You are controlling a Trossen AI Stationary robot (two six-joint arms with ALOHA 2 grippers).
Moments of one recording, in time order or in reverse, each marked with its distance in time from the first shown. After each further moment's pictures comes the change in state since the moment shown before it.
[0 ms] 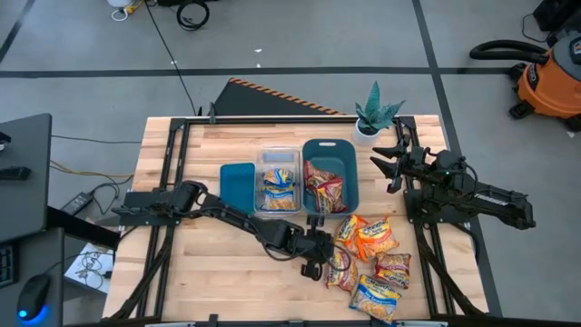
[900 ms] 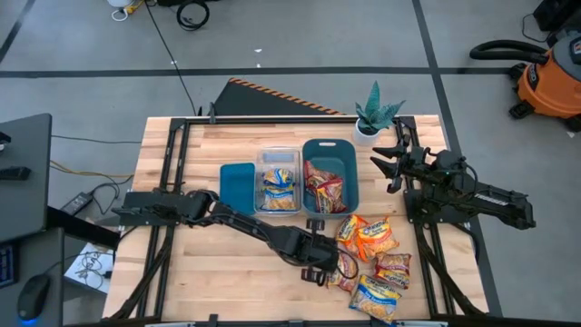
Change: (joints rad) left arm -0.011 0.158 0.345 -0.430 -0.014 -0.089; right arm 0.000 0.000 0.000 0.001 0.000 0.000
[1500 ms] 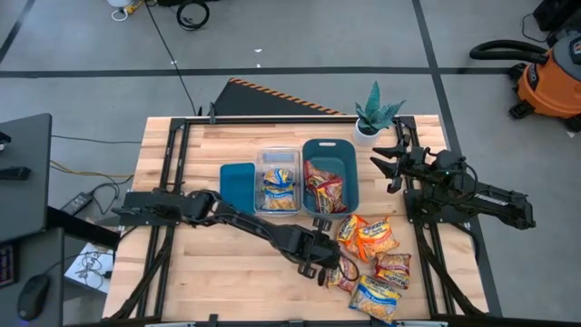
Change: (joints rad) left arm 0.014 0.031 -0.001 0.036 -0.013 0.260; right arm 0.000 0.000 0.000 -0.001 0.000 0.000
